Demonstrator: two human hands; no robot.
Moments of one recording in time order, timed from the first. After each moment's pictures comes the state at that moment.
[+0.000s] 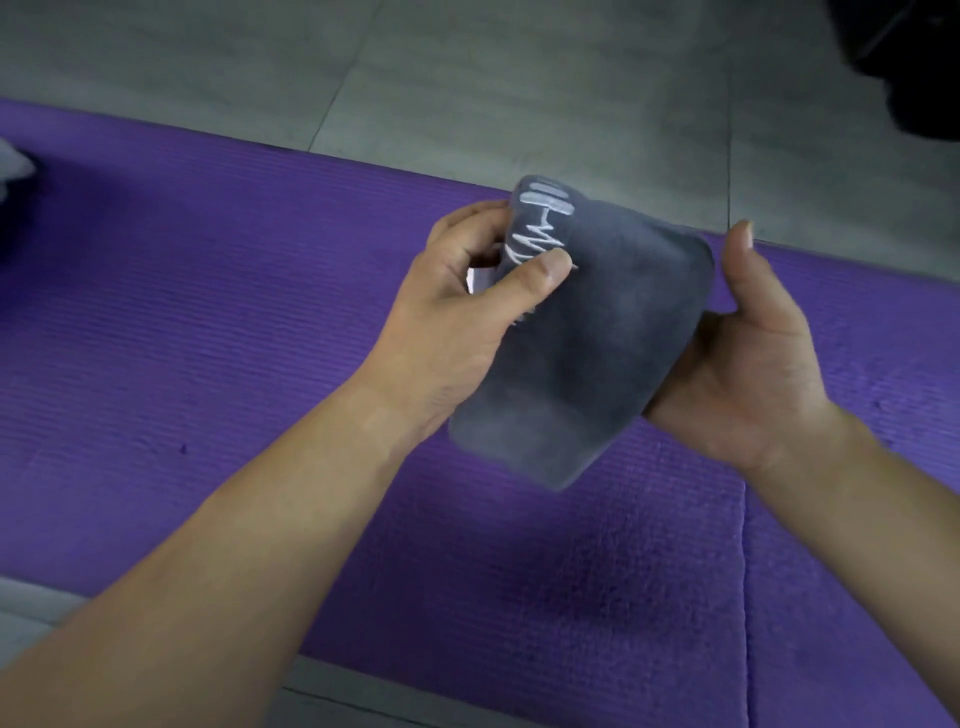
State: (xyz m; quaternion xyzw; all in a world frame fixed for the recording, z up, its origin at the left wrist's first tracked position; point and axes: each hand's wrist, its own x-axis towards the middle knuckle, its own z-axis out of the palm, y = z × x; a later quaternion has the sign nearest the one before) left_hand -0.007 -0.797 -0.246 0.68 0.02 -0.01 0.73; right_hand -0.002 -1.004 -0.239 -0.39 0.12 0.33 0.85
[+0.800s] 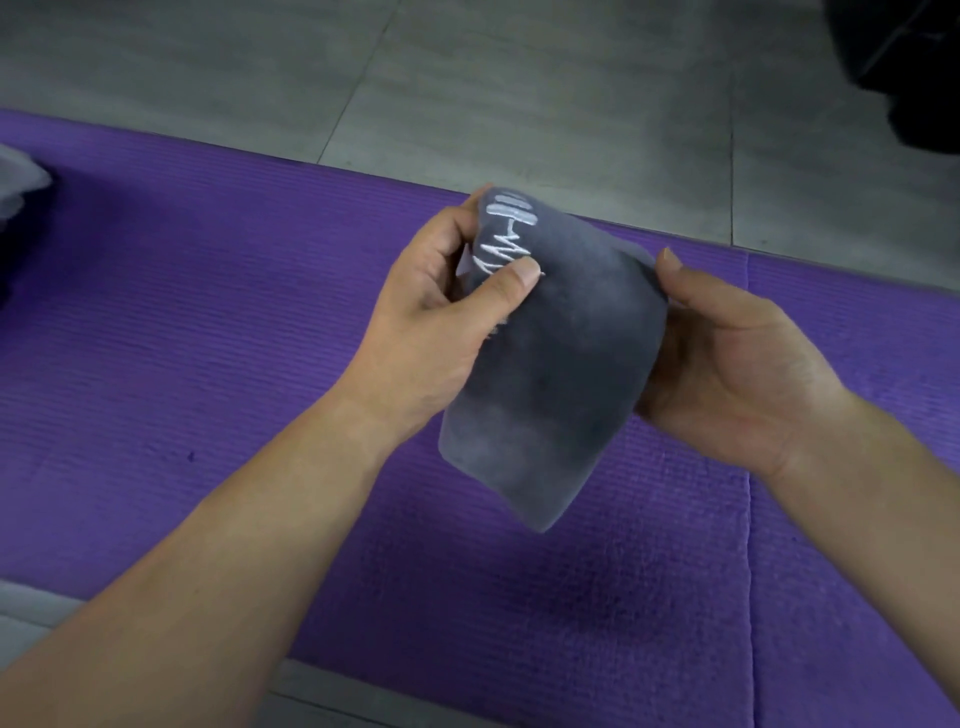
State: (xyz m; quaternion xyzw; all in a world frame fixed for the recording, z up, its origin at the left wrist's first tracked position) left_hand -0.012 -0.784 -0.238 0.65 -0.02 0.00 0.76; right_hand 0.003 -0.993 -0.221 -0.47 0.15 0.32 0.81
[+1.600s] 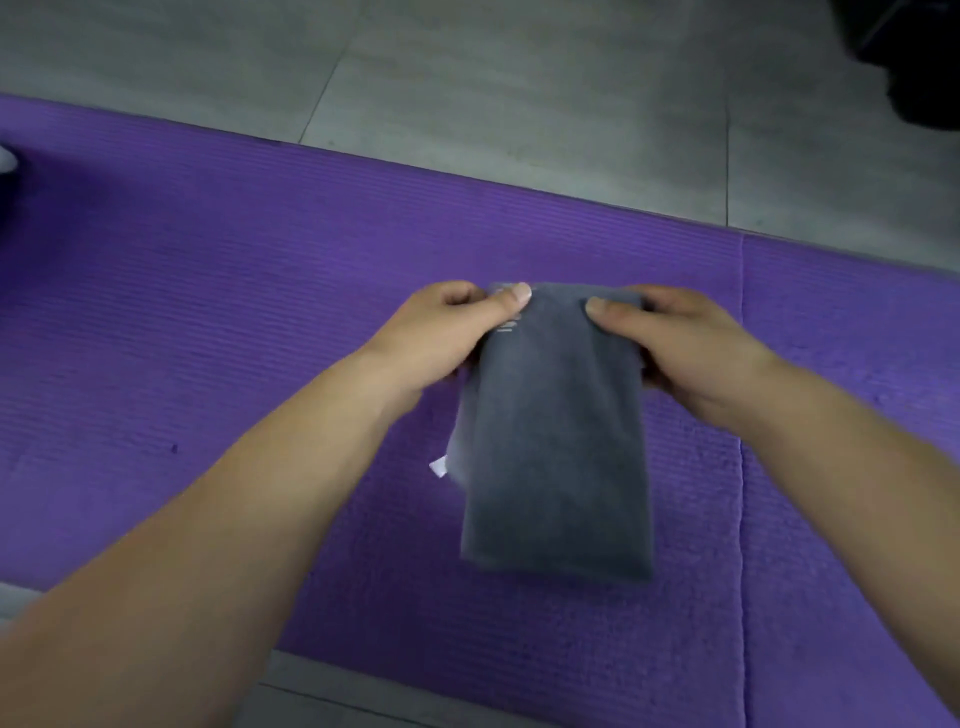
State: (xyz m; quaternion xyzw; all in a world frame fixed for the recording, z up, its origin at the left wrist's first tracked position) left_hand 0.007 -0.786 -0.272 0.76 0.16 -0.23 0.58; right_hand 0.026 -1.003 -0.268 -0.76 0.11 0.28 0.58
